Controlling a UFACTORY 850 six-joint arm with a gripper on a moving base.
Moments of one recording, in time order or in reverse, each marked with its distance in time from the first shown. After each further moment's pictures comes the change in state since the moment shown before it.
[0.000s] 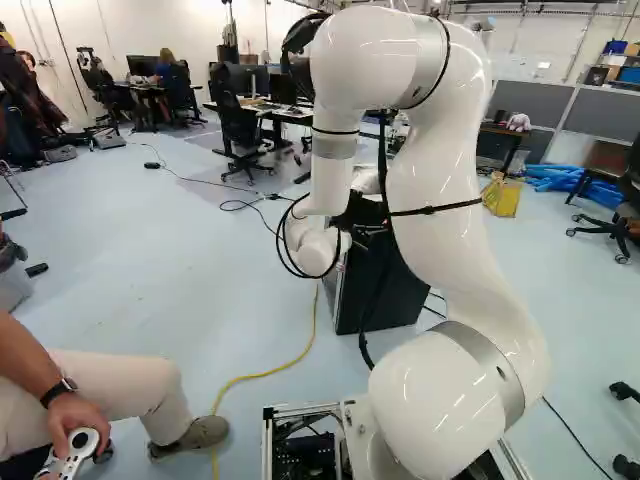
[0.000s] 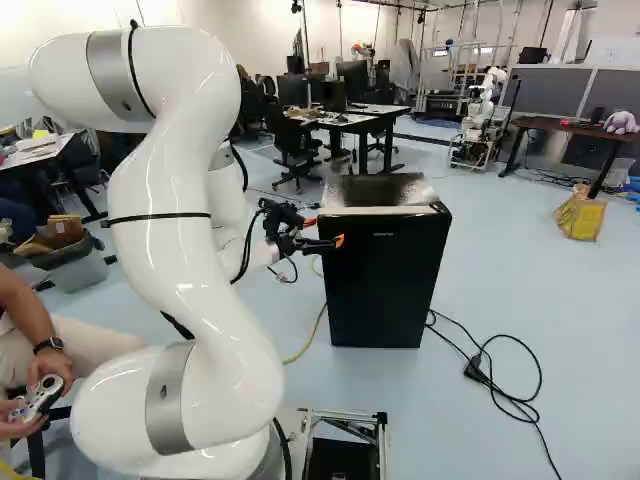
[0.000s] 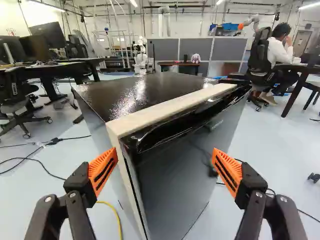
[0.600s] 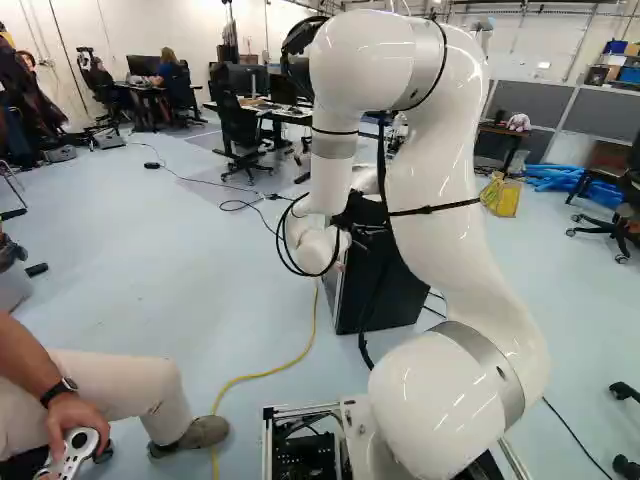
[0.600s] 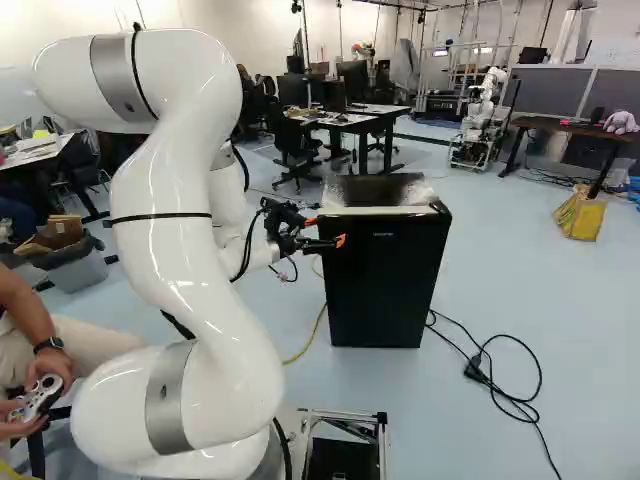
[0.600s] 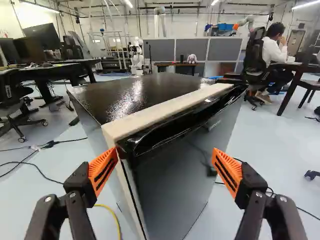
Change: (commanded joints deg) arm -0.1 -0.4 -0.7 1.5 0.0 0.0
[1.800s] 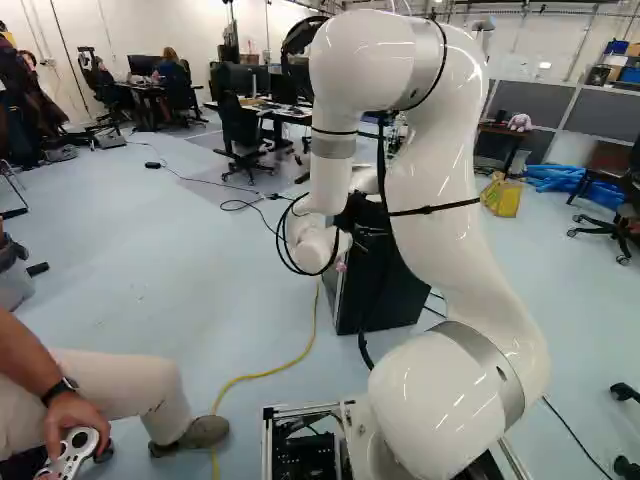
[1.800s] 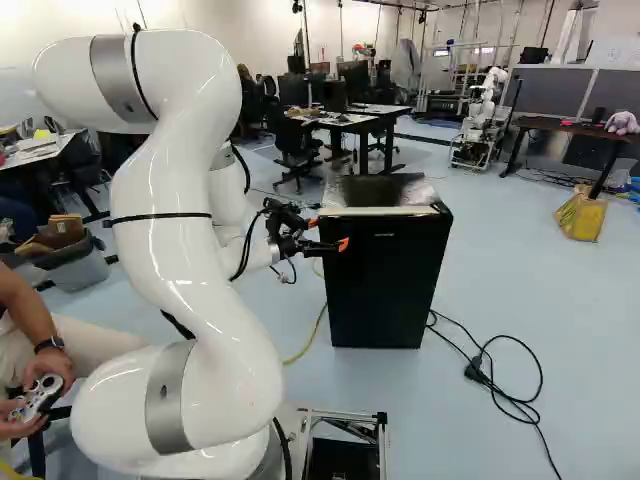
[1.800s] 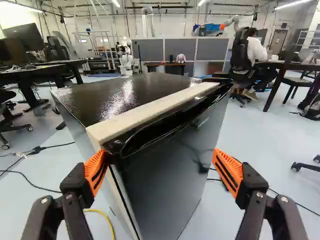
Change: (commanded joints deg) arm 0.0 0.1 0.1 4.7 0.0 0.0
